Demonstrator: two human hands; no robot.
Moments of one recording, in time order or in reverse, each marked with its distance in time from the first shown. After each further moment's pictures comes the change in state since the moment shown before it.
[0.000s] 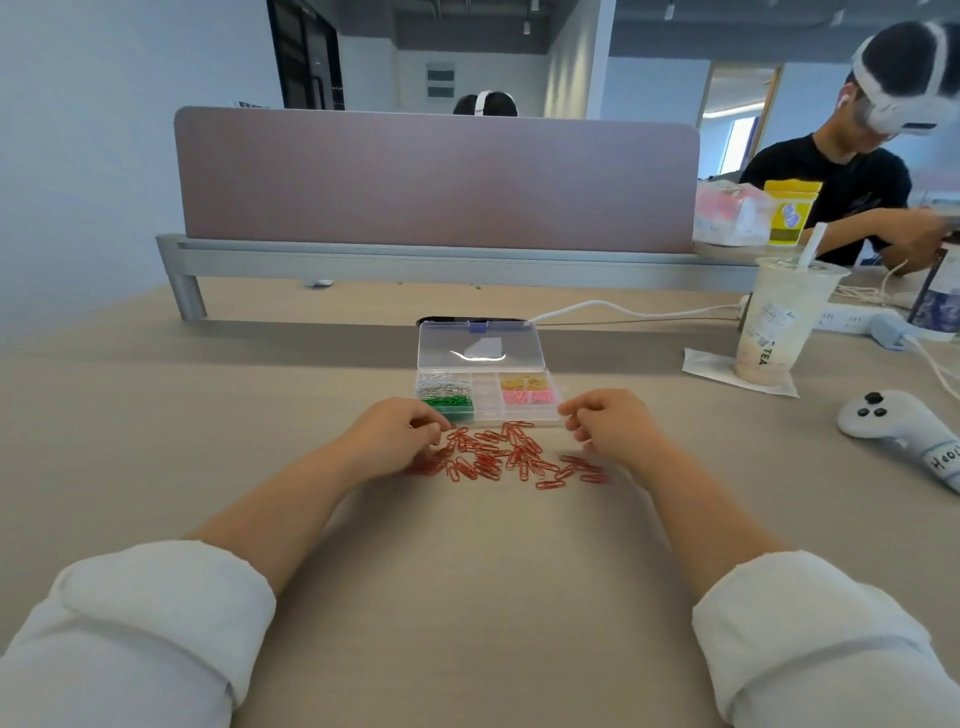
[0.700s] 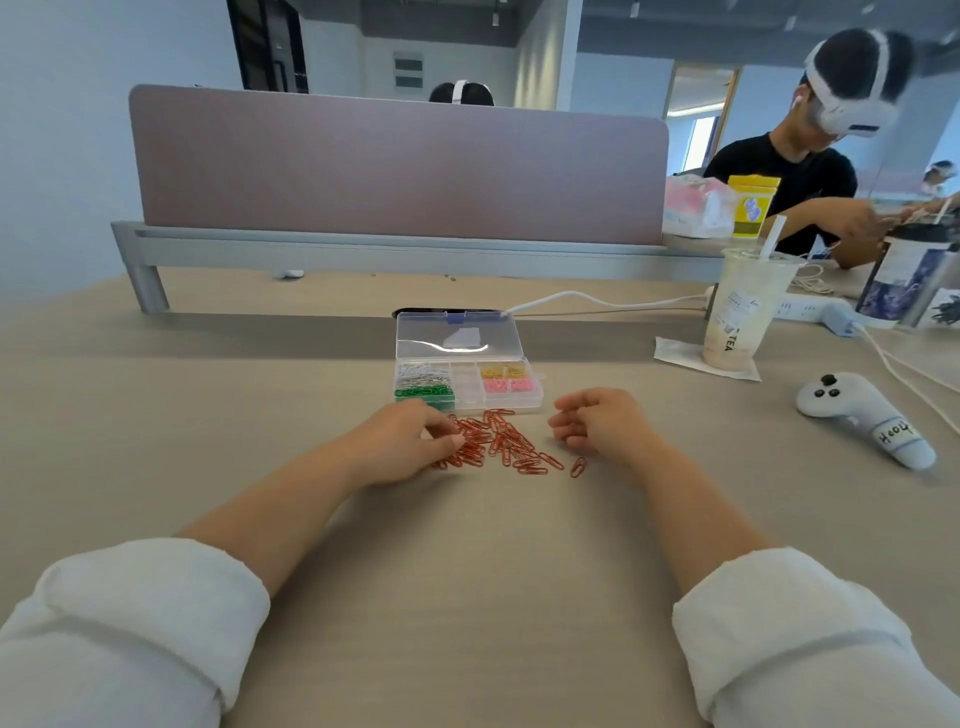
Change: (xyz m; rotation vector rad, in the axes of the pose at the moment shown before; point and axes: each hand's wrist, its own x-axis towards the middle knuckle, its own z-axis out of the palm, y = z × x) left_hand -0.008 0.012 0.010 0.207 -0.134 0.227; right_hand -0.014 0.005 -0.003 0.236 0.013 0.121
